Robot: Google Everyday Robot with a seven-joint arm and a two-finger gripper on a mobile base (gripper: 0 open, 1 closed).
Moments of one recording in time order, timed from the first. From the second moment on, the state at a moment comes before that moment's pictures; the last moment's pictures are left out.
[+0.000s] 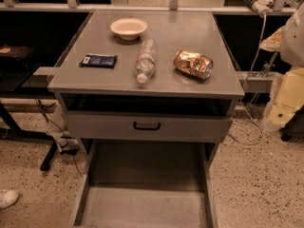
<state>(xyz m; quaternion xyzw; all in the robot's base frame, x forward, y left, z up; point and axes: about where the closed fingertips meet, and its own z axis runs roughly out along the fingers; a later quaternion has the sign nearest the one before) 0.438 -0.217 0.977 -0.60 0.78 -0.04 0.16</state>
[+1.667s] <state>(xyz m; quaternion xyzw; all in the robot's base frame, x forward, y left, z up) 0.563 -0.136 1.000 -0.52 0.84 -0.04 0.15</state>
